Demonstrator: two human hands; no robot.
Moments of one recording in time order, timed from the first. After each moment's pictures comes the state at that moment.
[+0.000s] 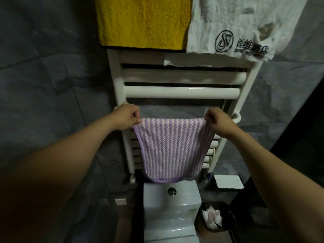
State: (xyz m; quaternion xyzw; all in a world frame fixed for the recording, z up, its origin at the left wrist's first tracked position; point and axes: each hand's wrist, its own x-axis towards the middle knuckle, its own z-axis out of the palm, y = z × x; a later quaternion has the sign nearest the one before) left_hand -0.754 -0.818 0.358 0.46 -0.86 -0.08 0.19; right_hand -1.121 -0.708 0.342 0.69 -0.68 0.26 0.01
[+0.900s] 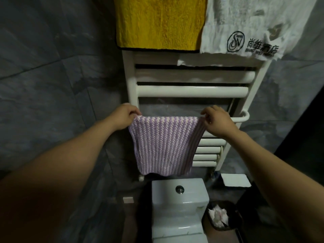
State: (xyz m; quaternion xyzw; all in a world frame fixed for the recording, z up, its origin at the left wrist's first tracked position) left_hand -0.704 -0.826 0.345 0.46 -0.84 -0.11 0.25; right_hand -1.068 -0.702 0.341 0.69 -0.69 0.22 0.08
